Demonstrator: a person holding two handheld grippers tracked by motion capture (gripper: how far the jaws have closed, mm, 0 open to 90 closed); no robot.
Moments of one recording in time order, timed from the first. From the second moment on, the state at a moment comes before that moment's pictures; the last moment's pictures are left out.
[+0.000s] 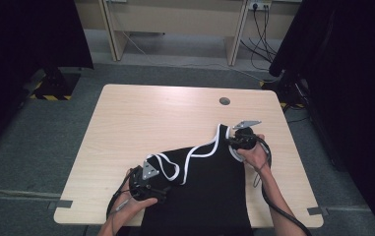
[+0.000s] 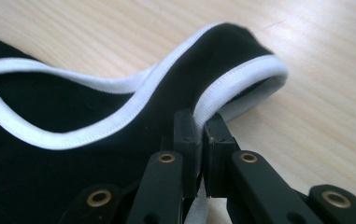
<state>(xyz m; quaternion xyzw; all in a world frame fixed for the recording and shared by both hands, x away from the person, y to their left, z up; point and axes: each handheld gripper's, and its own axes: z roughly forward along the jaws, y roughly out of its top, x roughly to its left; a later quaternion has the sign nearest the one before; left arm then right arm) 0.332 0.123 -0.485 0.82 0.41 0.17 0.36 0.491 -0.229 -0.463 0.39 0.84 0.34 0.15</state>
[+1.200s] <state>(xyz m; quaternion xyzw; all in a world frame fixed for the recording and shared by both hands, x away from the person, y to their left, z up) 0.337 0.120 -0.486 0.82 0.41 0.17 0.36 0.390 -0.233 -0.424 0.35 0.82 0.42 0.17</state>
